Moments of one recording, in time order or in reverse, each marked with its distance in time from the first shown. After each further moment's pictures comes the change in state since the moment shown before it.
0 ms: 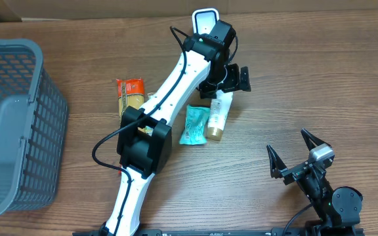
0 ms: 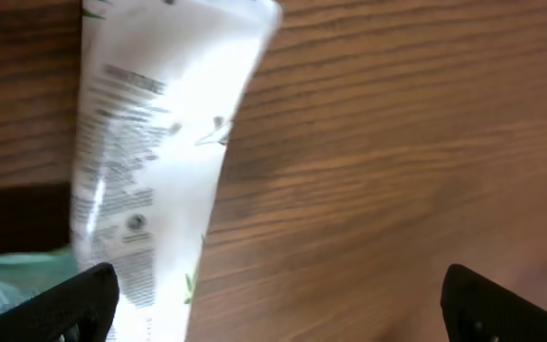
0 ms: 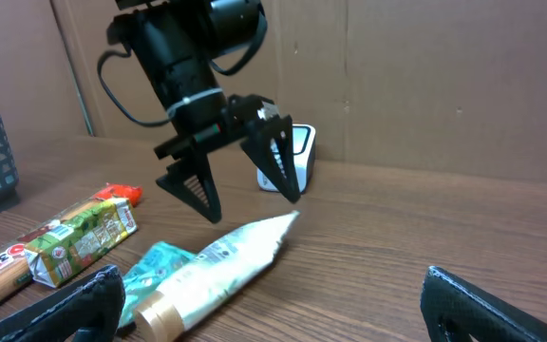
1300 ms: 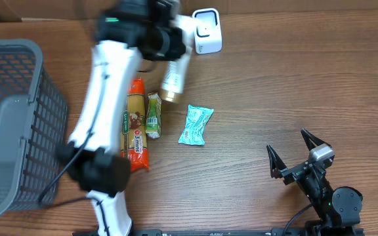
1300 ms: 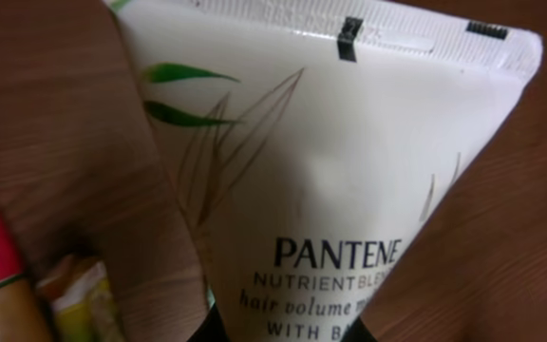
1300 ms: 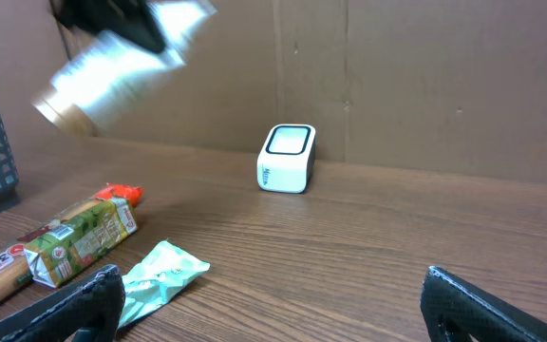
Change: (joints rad) left arm 0.224 -0.304 -0.007 -0.032 -0.072 0.362; right arm 0.000 0.000 0.000 0.000 0.000 0.000
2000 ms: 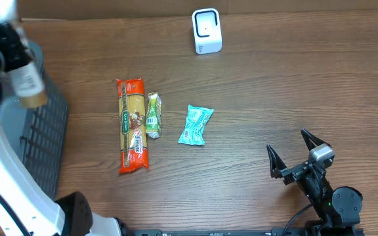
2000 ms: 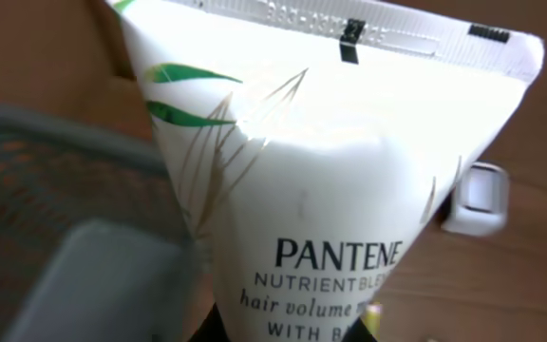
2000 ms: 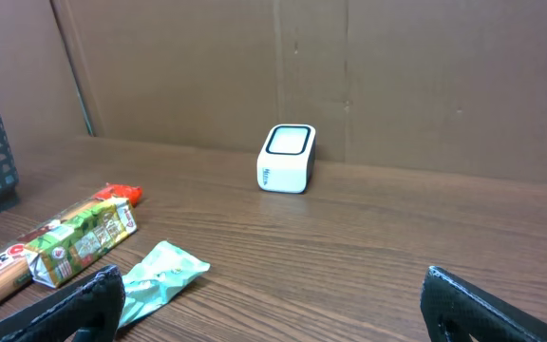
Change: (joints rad) left arm 0.653 -0.354 0.314 -0.243 -0.122 0.179; right arm 0.000 0.000 0.000 0.000 0.000 0.000
